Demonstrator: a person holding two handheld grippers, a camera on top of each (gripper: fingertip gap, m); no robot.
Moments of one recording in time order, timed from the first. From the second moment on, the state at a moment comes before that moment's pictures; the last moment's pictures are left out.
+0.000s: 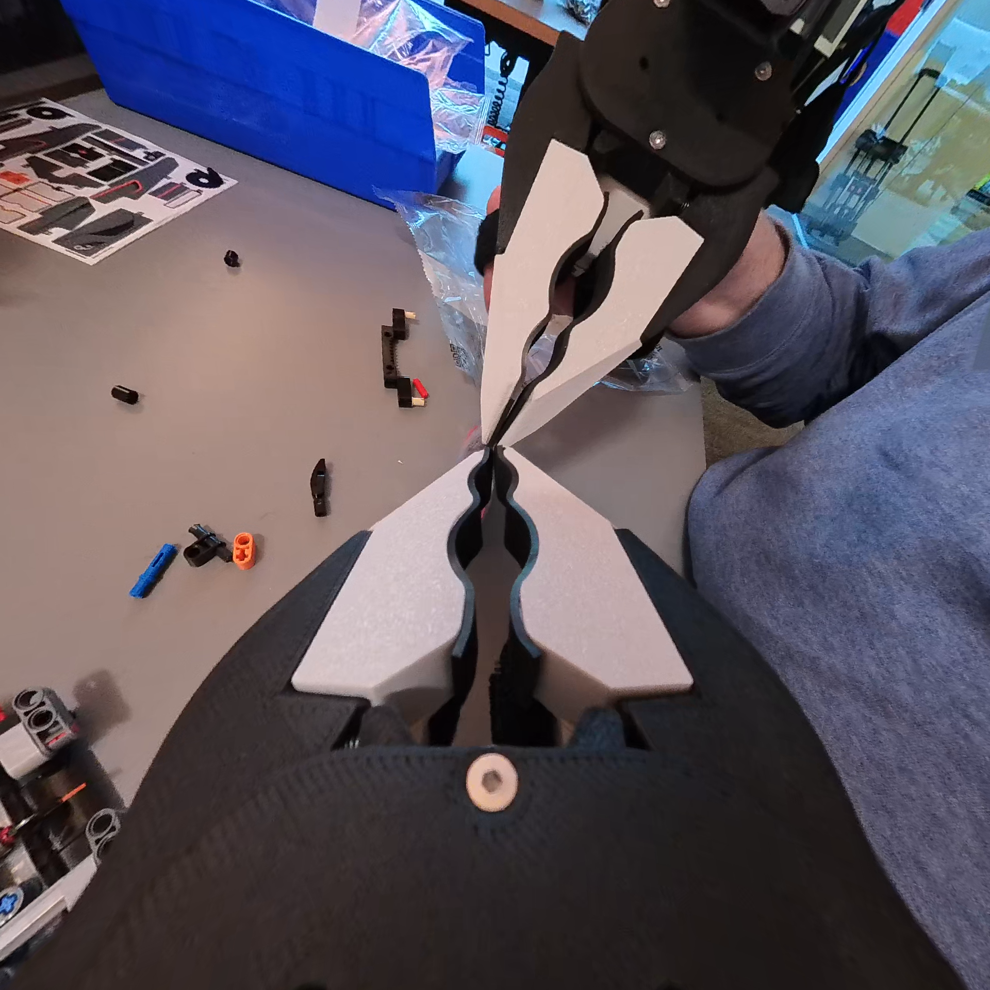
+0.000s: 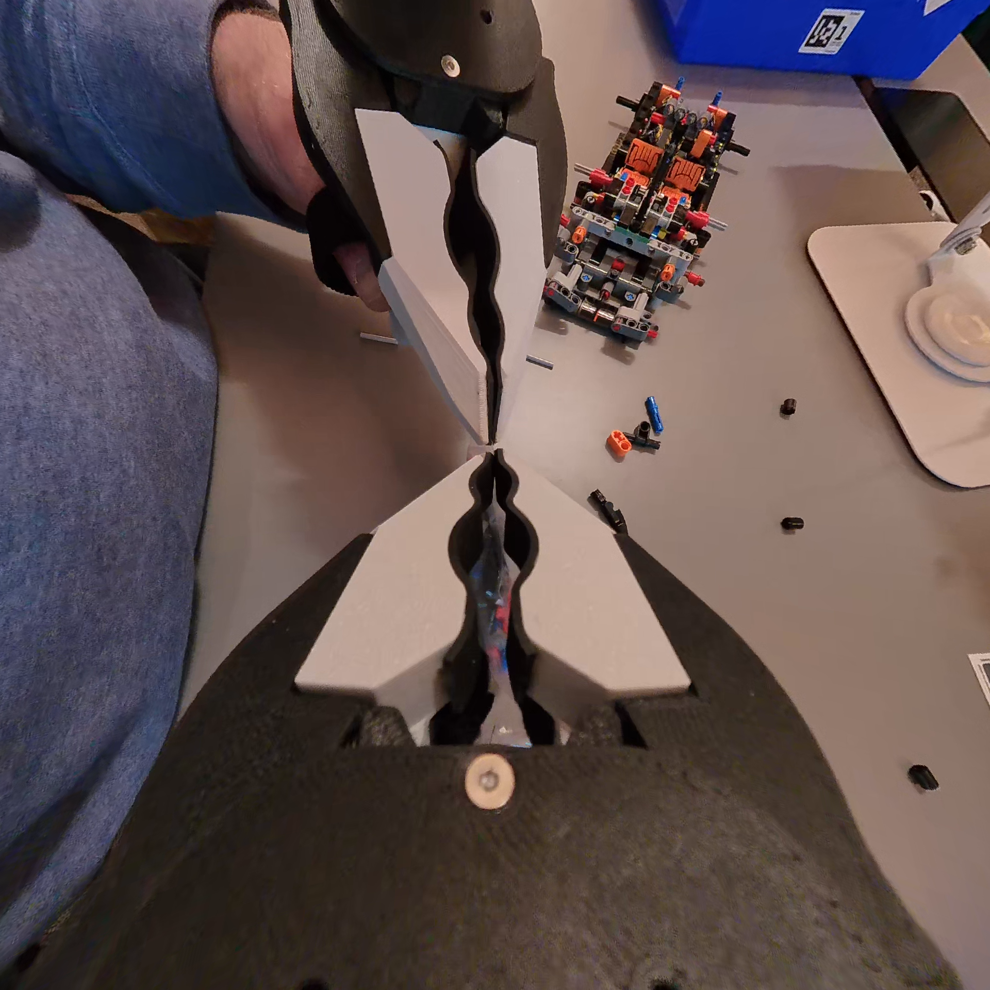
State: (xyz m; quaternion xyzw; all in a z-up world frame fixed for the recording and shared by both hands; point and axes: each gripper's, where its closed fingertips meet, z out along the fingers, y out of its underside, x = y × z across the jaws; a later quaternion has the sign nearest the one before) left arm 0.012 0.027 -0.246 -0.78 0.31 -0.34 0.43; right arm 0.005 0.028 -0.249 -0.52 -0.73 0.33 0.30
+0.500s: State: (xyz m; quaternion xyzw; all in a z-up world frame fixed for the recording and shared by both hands) left arm 0.008 0.035 -0.242 -0.79 0.28 -0.34 0.42; right arm 0.000 0.032 -0.245 -0.51 -0.73 0.29 0.35
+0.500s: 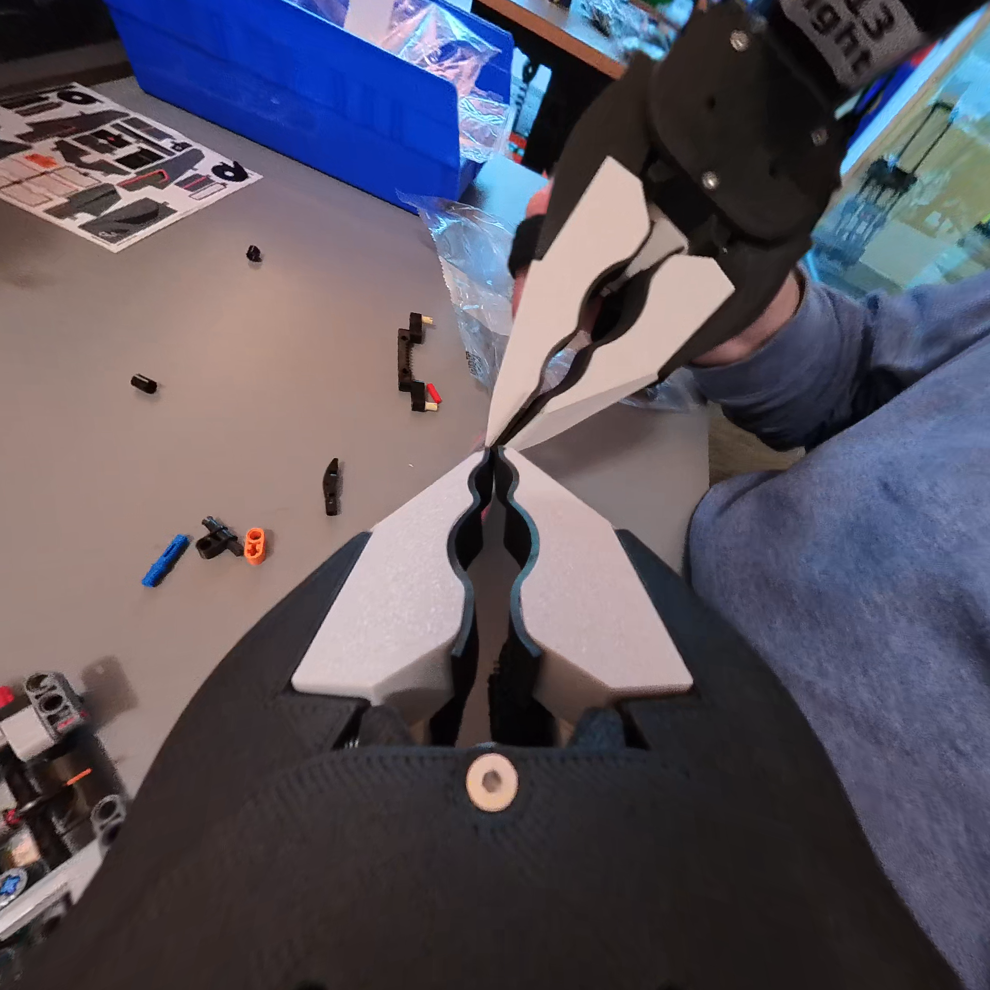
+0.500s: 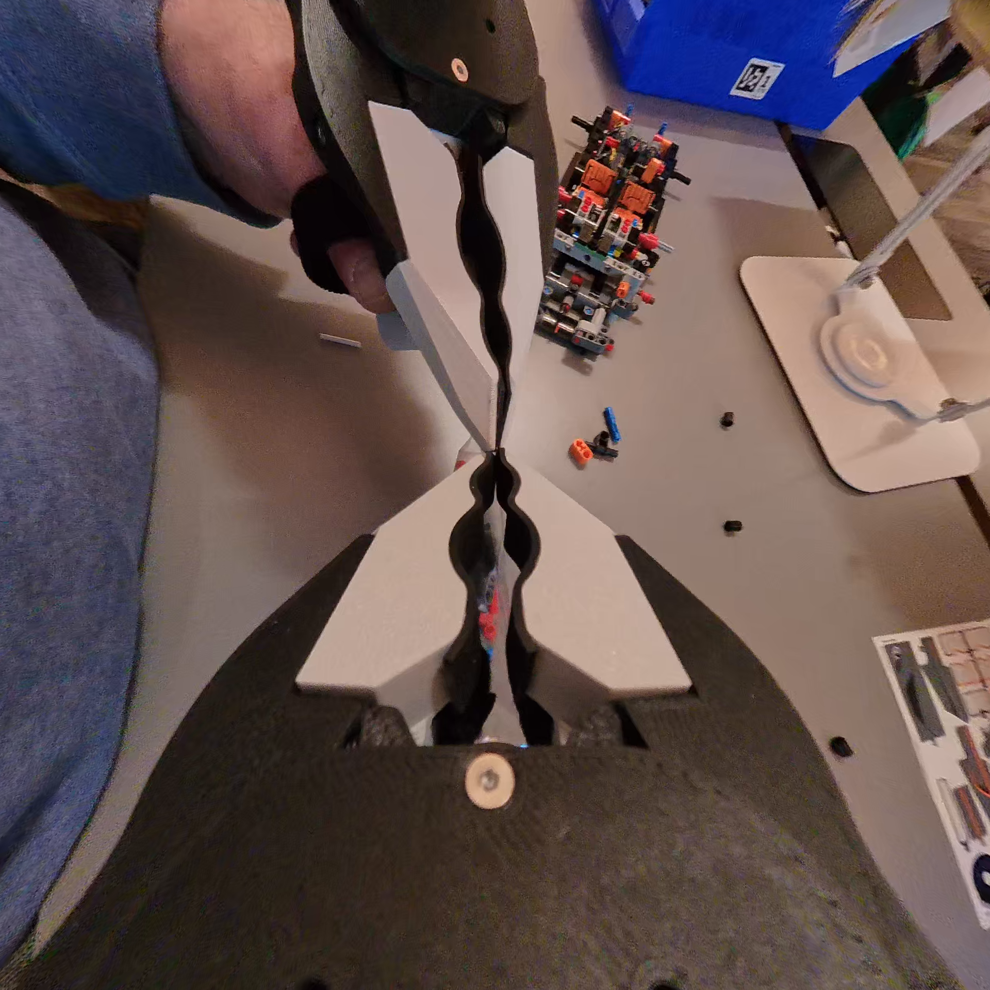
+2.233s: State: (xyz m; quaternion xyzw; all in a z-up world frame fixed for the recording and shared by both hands) left arm -0.026 0.082 -0.280 -0.86 0.15 -0.26 0.41; right arm 0.003 0.063 -0.261 -0.54 -0.68 0.27 0.42
